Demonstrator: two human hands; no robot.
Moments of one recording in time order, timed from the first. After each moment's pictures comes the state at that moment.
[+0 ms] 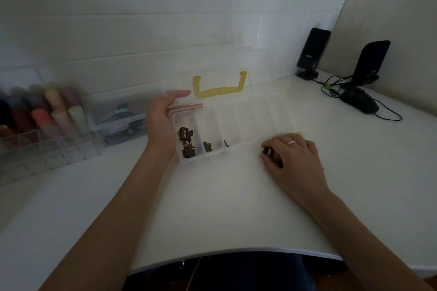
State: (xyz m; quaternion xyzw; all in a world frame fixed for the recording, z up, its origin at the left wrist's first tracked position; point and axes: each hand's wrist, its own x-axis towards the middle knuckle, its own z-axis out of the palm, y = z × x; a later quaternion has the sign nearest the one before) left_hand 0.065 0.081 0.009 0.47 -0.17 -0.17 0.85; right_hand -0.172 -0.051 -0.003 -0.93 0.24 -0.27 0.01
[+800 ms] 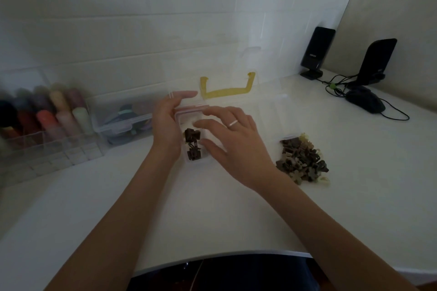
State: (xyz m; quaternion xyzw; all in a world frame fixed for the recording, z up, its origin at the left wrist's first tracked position) left_hand 0.056 0.077 0.018 0.46 -0.17 -0.20 0.85; right_hand -0.095 0.008 0.029 -0.93 0.02 -0.36 0.07
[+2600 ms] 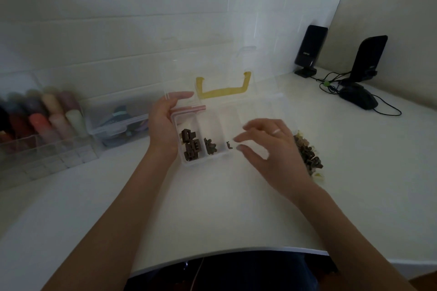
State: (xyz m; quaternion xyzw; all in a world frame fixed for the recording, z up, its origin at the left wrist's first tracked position) left_hand 0.064 0.073 0.005 0.48 -0.22 -0.16 0.84; right_hand -0.153 -0.024 0.021 -0.92 0.11 -0.36 0.15
